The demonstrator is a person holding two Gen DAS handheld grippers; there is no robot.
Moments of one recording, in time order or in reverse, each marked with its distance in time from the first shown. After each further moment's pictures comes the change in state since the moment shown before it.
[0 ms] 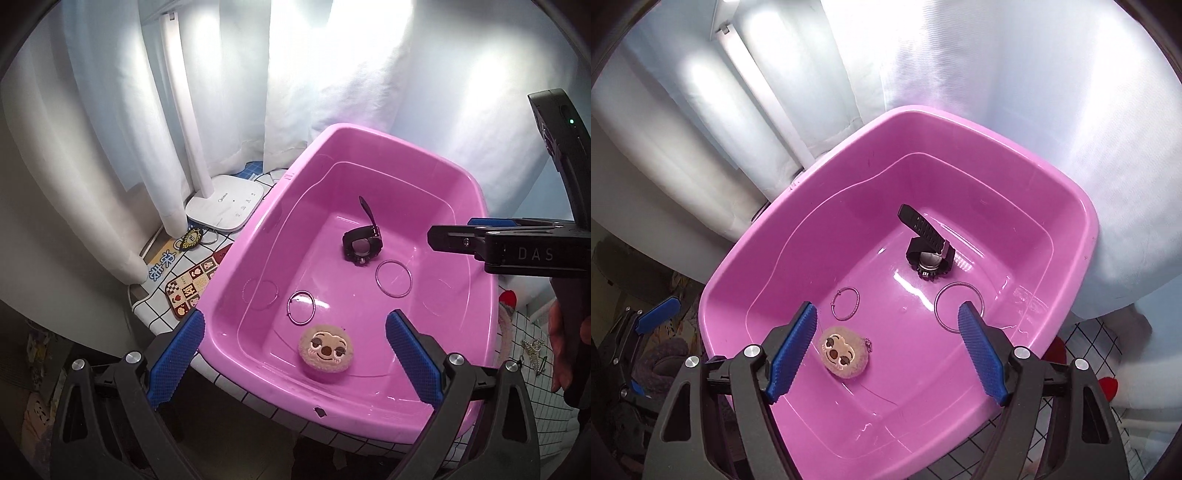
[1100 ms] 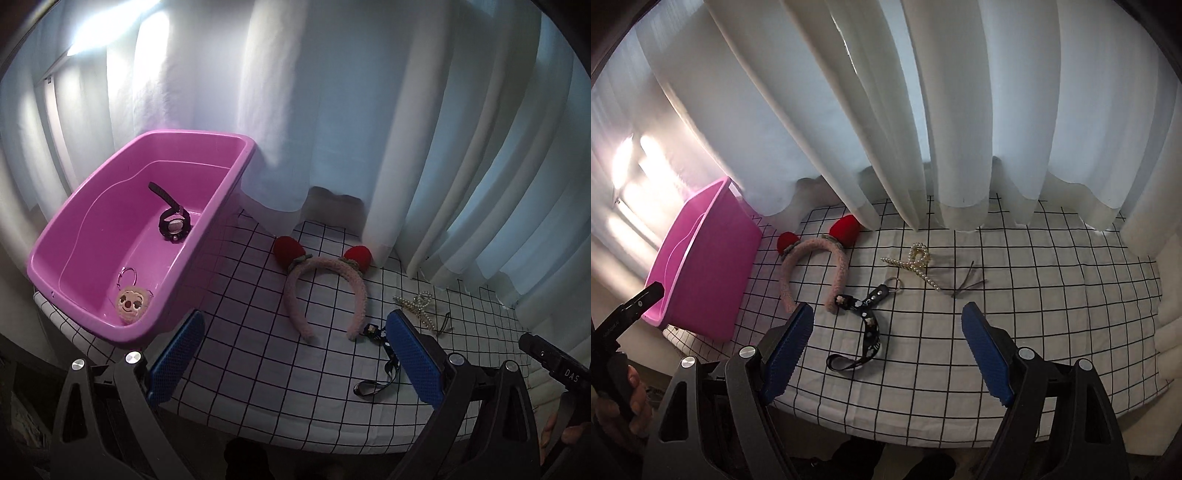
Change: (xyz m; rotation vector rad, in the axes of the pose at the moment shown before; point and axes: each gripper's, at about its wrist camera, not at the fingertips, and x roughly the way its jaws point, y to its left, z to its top) left arm -0.066 -0.231 -0.108 0.136 -0.076 -0.280; right arm -0.230 -0.219 -0.403 0.621 -0.309 -0.335
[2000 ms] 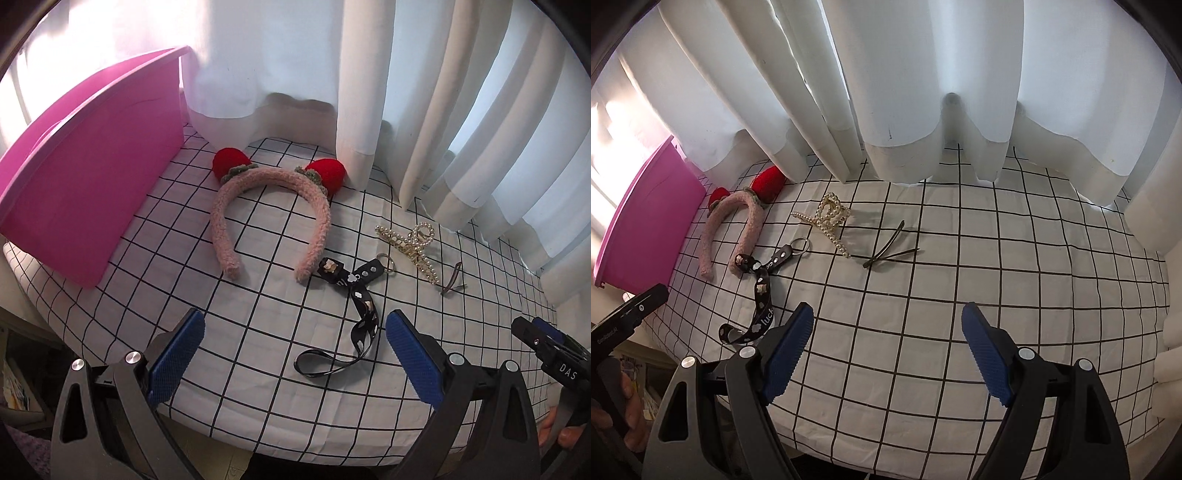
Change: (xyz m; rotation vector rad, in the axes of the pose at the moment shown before) left arm 0.117 -0.091 -0.068 0.011 0.158 0.057; right arm 0.103 -0.081 -0.004 -0.063 0.110 -0.045
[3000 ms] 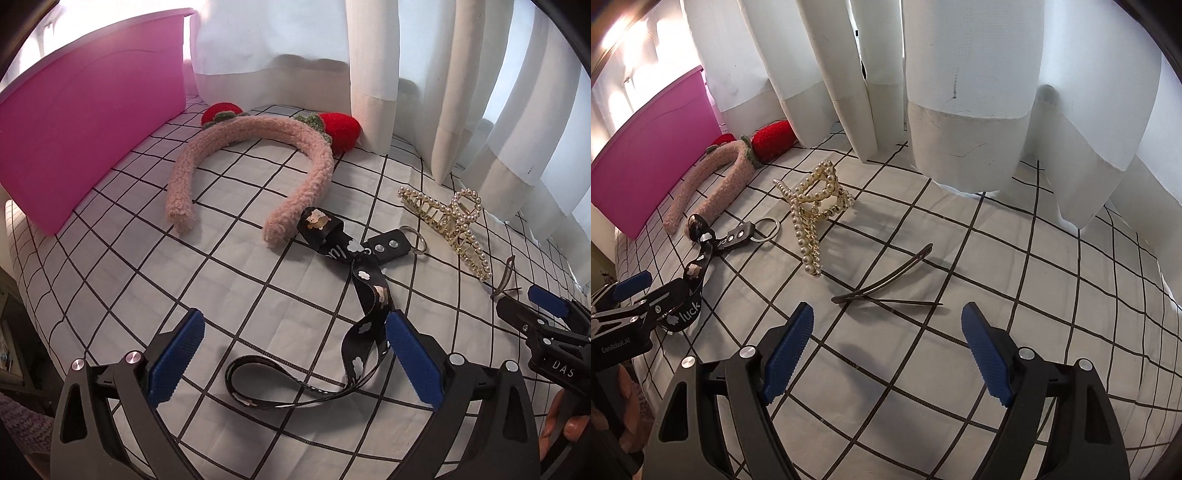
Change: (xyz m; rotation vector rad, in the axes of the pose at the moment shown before) left arm 0.088 -0.039 -0.053 -0.102 -0.084 0.130; right arm 0.111 -0.008 0.015 -0.342 -0.047 0.097
